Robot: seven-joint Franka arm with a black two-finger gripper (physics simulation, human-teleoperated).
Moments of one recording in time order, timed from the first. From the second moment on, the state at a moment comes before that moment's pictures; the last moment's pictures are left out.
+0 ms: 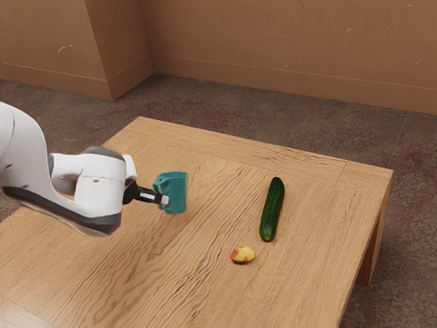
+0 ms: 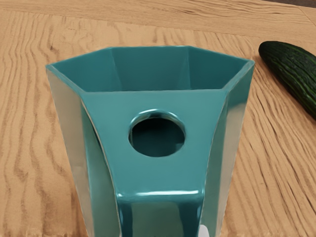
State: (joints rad) arm 0.19 0.16 -0.22 -2.28 -1.84 2.94 1.81
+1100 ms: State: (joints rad) arm 0.16 0.19 -0.22 -2.33 -1.87 2.96 1.83
